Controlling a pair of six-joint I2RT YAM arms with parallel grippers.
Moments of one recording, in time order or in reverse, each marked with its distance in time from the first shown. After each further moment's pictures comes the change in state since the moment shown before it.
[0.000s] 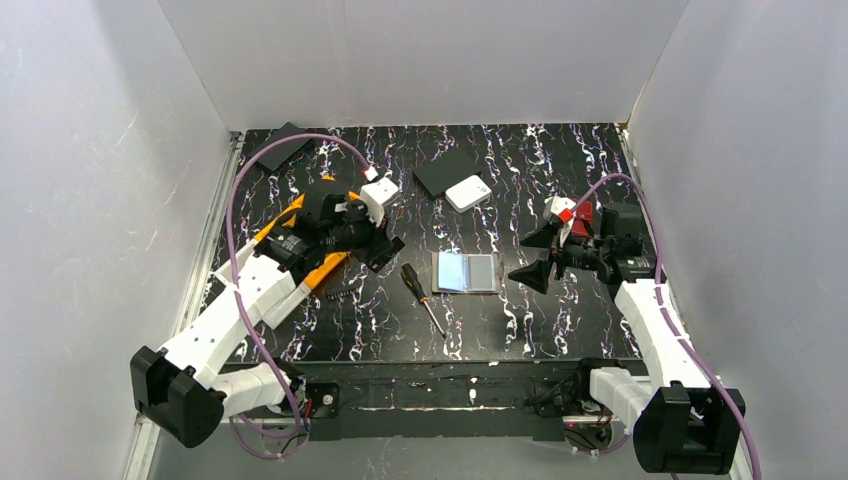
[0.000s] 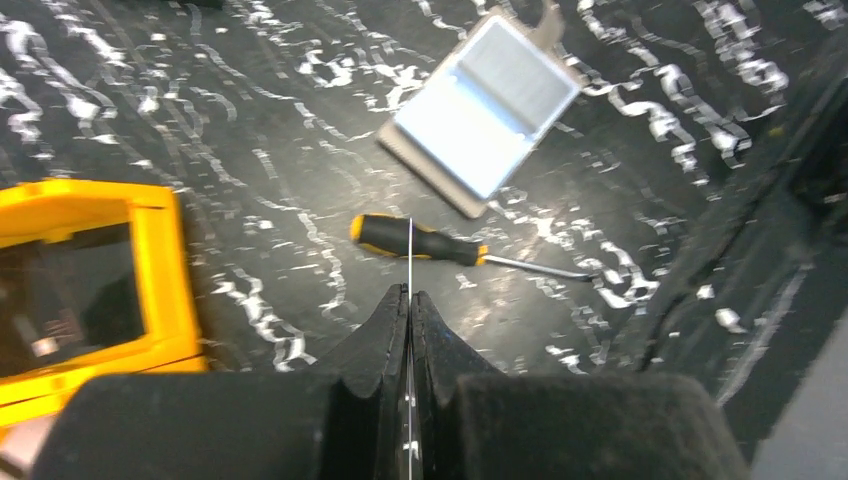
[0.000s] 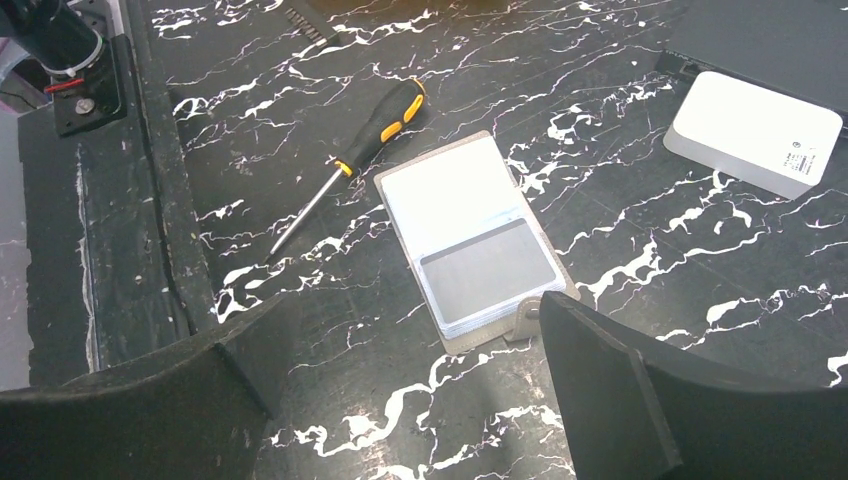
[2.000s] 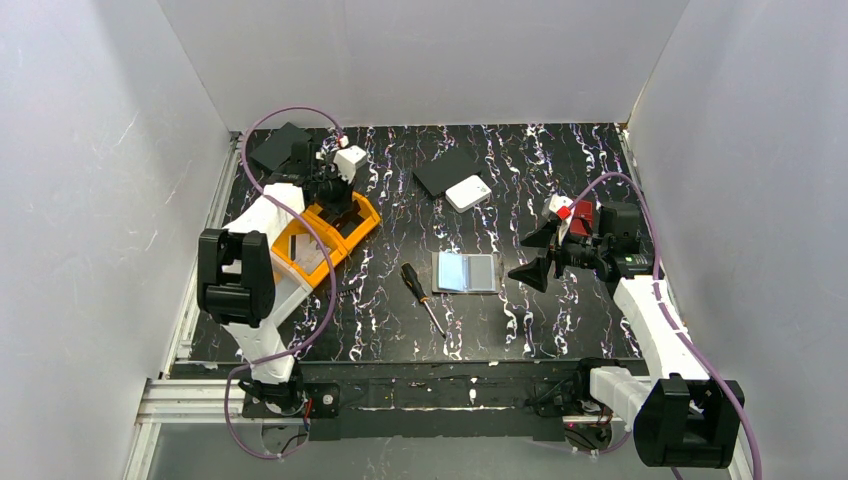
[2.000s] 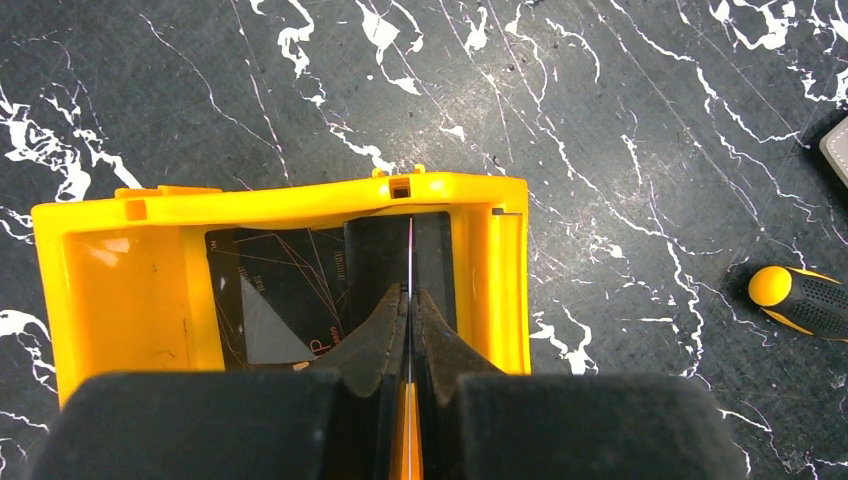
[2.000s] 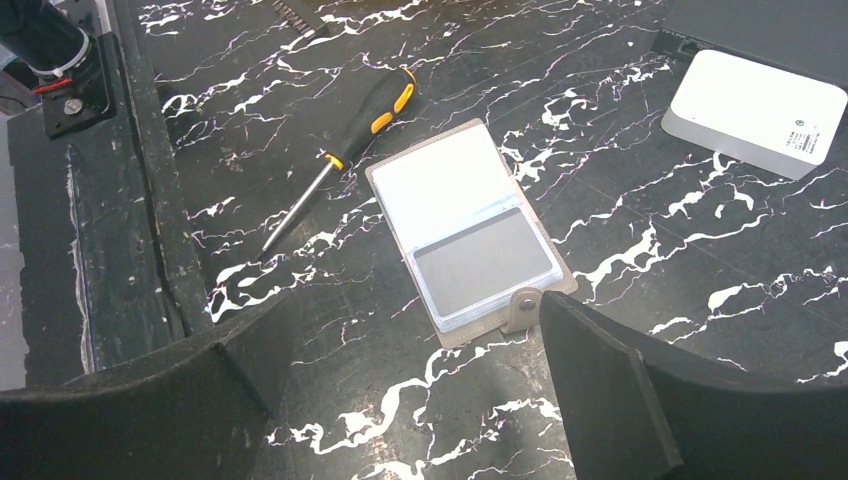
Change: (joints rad) left arm 0.421 0.638 0.267 0.098 0.054 0.376; right arm -0.001 0.028 0.000 0.016 0.029 0.015
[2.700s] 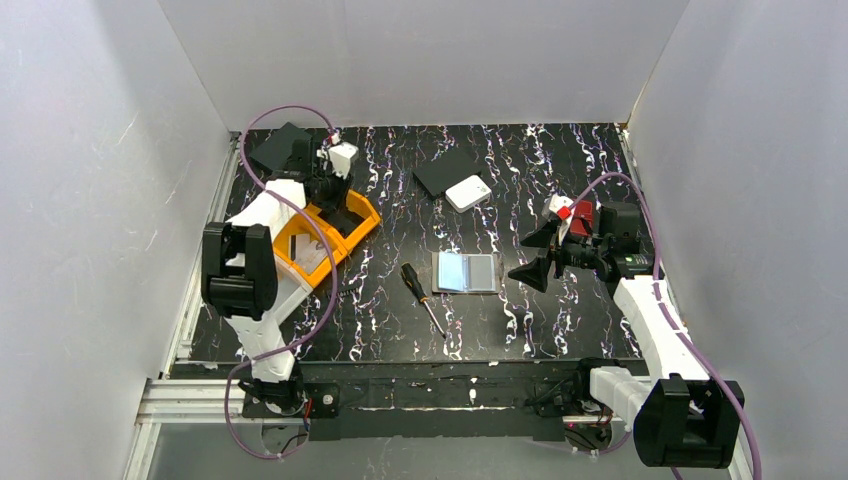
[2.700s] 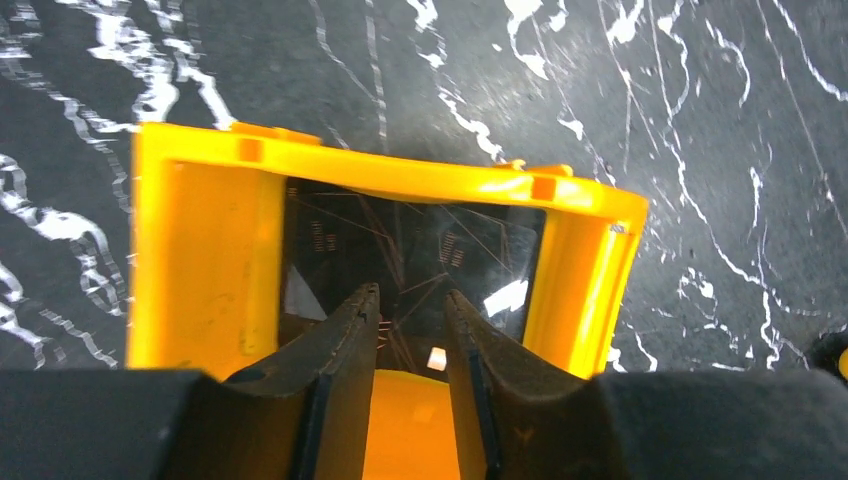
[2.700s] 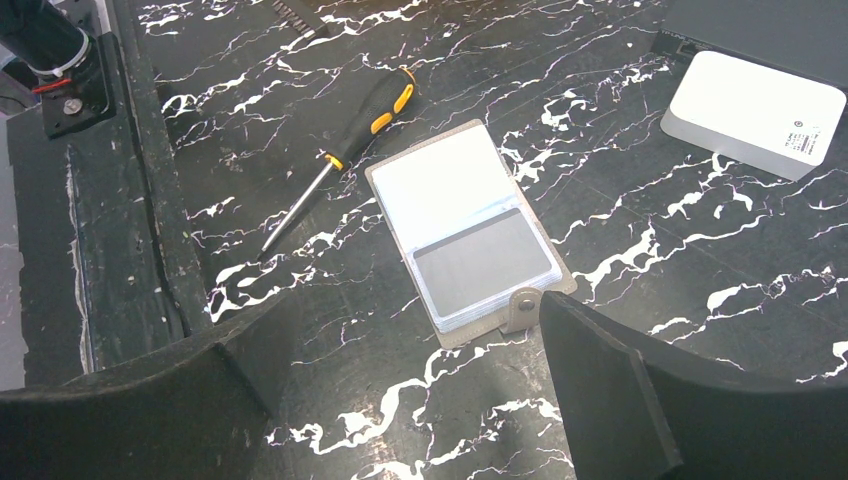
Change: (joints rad) left arm 0.008 0.061 0.029 -0.002 -0.162 -0.090; right arm 0.000 0.000 0.000 -0.001 -0.003 -0.002
